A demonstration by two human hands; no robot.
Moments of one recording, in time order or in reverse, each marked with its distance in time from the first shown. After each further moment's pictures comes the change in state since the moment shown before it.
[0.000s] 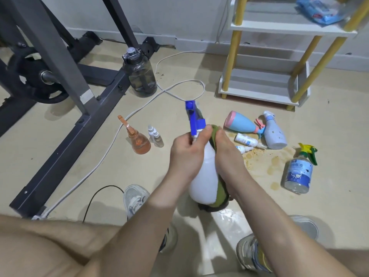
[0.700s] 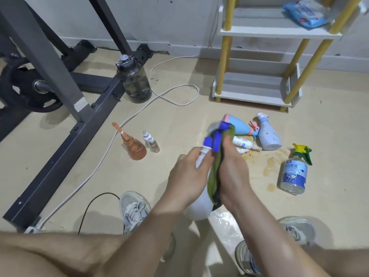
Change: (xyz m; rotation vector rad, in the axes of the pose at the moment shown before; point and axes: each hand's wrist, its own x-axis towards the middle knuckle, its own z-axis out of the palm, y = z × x) left_hand -0.015 -0.021 0.003 0.576 -0.141 0.129; right_hand -0.021 -0.009 -0.006 0.451 0.144 0.124
